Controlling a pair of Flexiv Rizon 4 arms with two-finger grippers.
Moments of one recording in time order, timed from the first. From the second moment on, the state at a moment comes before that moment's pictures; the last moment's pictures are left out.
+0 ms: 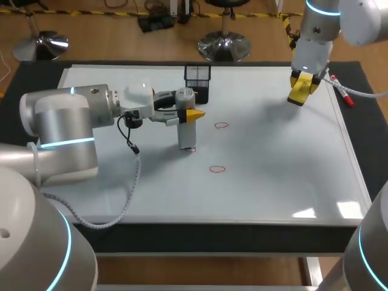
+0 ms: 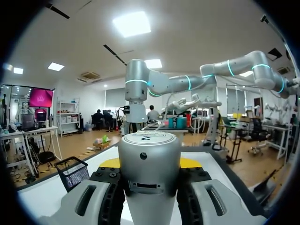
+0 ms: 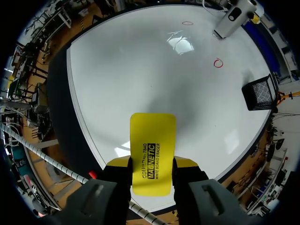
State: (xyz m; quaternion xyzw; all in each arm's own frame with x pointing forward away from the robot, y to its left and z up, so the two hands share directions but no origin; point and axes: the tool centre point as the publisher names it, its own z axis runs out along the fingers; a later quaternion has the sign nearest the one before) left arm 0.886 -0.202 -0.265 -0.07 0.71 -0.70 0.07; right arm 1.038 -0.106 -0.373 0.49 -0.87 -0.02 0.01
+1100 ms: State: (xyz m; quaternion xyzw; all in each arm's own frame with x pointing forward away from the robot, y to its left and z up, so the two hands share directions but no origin) left arm 0.878 -0.207 -0.277 -0.07 0.71 -0.70 0.06; right arm 1.038 -0.106 -0.373 0.49 -0.87 -0.02 0.01
